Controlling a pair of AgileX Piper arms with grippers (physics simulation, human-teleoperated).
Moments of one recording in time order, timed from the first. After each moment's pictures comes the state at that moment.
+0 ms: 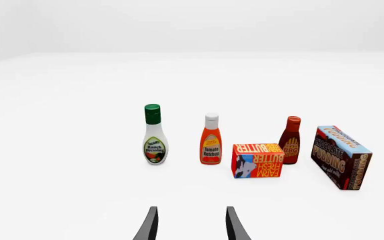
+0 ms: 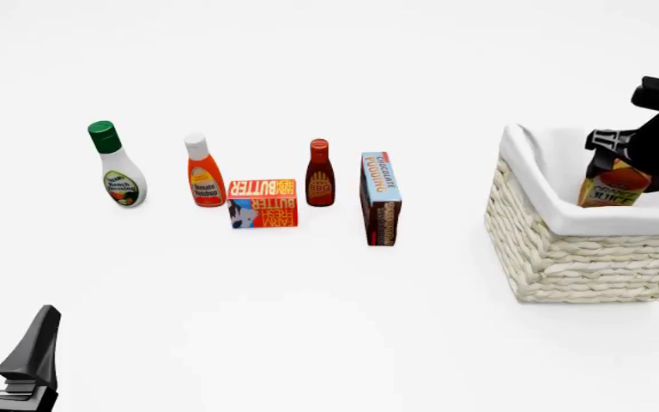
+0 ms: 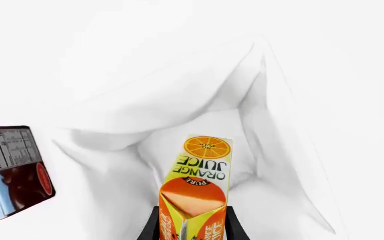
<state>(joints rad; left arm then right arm) 0.01 0.01 0.00 -0.01 0.01 -0.25 1.67 -1.49 0.93 0.14</state>
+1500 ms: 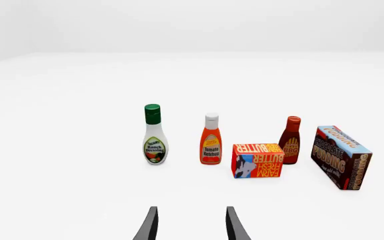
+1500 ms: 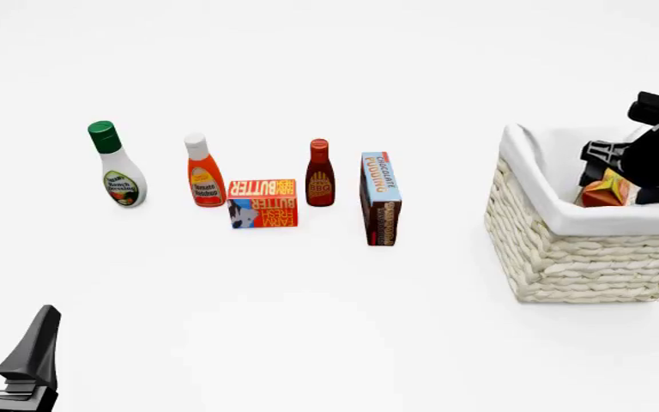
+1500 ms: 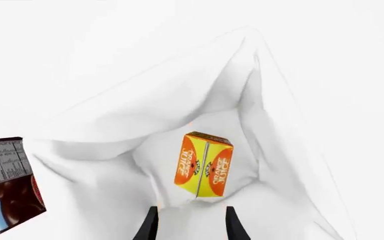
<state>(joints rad) 0.01 0.01 0.00 -0.01 0.01 -0.26 1.69 -1.42 0.85 0.19</state>
